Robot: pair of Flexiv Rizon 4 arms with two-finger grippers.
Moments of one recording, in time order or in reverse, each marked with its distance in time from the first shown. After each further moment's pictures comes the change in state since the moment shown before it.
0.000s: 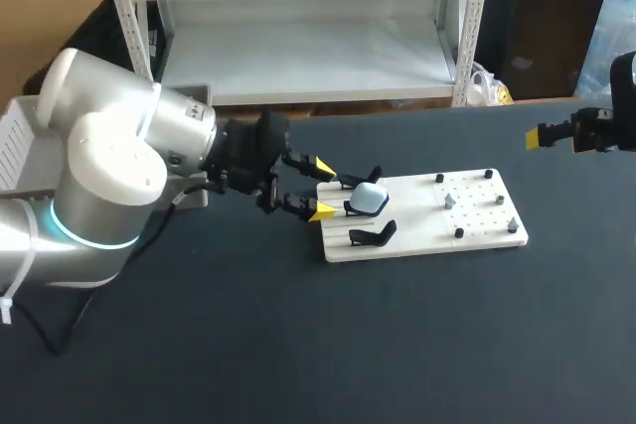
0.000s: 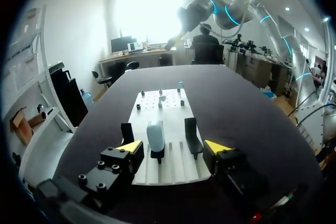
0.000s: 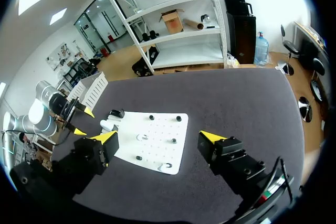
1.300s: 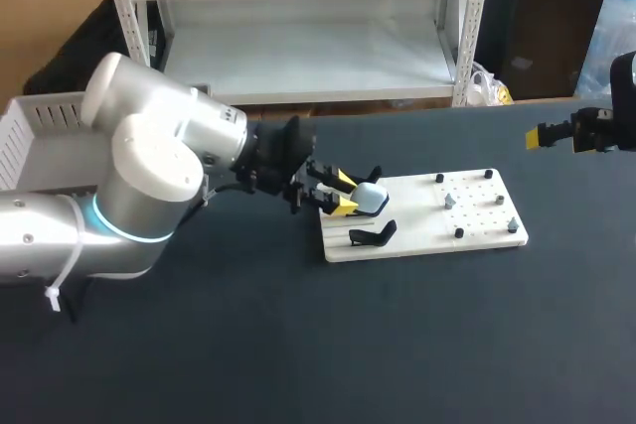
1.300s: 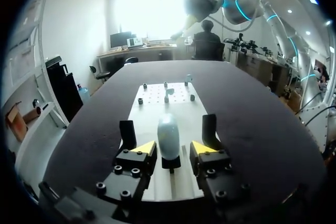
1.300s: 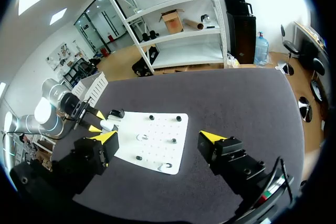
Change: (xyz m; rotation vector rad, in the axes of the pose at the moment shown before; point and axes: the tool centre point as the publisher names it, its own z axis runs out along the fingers) left arm 0.011 0.022 0.042 0.024 0.015 -0.028; right arm 0.000 0.000 0.000 0.000 0.000 0.000
